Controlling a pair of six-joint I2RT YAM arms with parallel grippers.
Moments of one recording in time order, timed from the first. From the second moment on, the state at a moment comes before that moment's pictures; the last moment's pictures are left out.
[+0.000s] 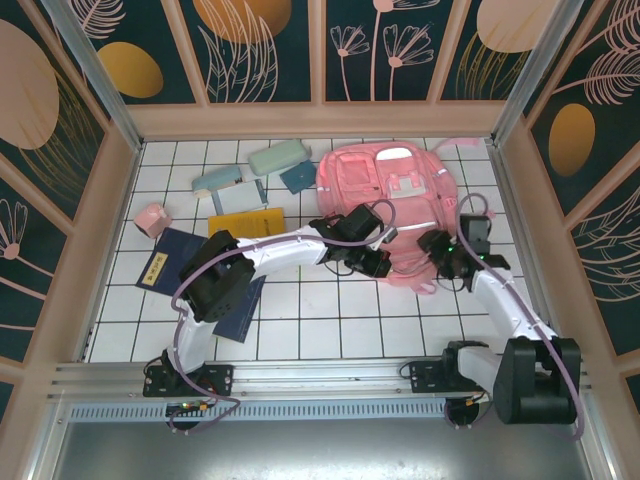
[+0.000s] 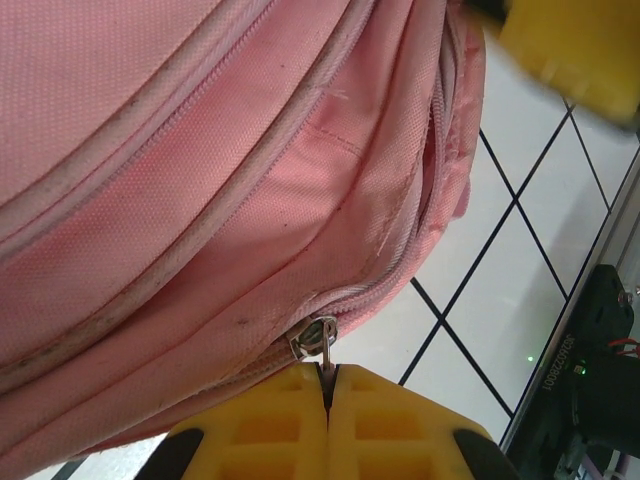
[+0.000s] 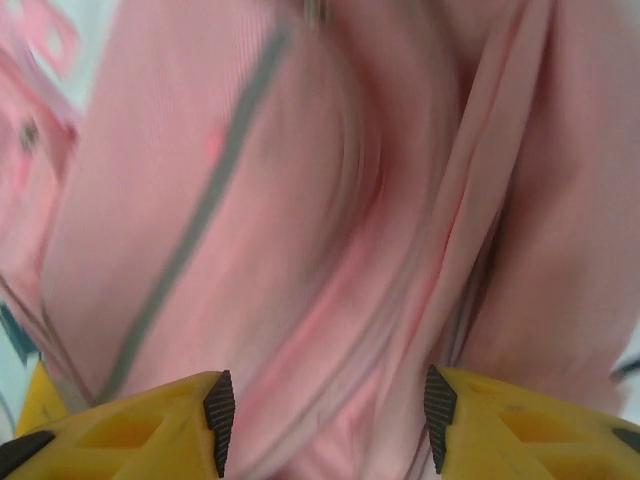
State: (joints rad) left arm -0.96 2.07 1.52 -0.37 0.43 -0.50; right arm 0.05 1.09 0.56 -0.38 -0.24 0.89
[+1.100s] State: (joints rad) left arm -0.96 2.07 1.48 -0.36 0.43 -0.50; right arm 0.26 1.01 0.44 -0.39 -0.18 1.23
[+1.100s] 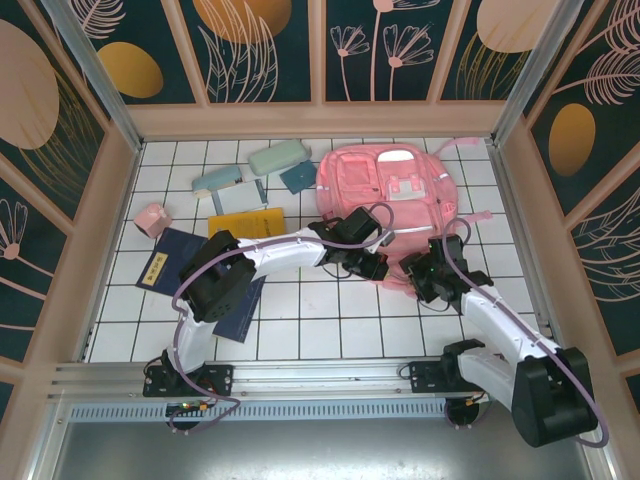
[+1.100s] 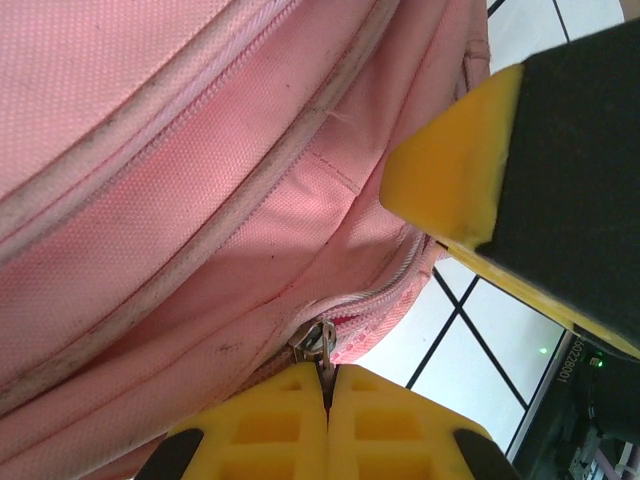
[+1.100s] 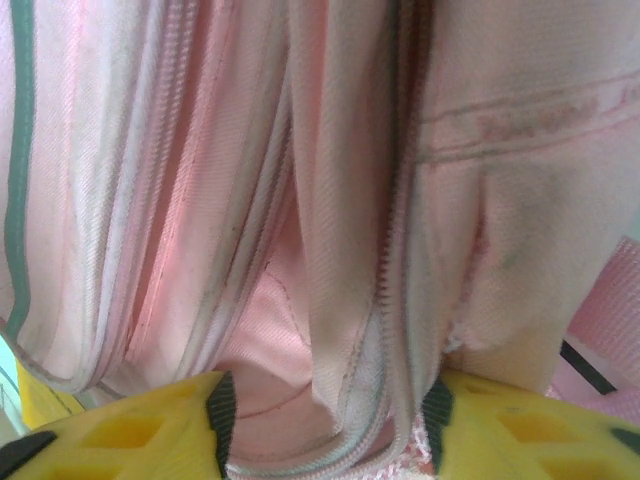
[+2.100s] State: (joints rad) left arm -0.72 2.07 1.55 -0.59 0.10 -0.36; right arm 0.03 0.93 0.46 -0.49 -0.21 0.97
